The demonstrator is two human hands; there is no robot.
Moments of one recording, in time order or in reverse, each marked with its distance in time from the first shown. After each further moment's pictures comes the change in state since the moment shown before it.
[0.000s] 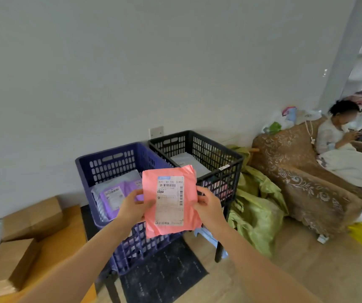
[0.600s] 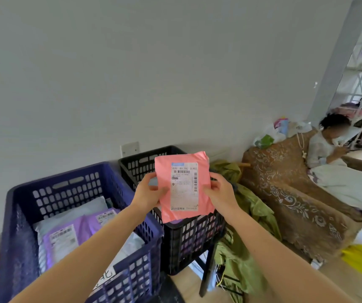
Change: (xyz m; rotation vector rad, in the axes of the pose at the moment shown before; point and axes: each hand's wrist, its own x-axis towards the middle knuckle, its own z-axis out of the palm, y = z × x) left_hand 0.196 0.091 0.140 -0.011 -0.107 0.159; right_hand 0.229 -0.013 -0.093 -0.144 0.117 -0.081
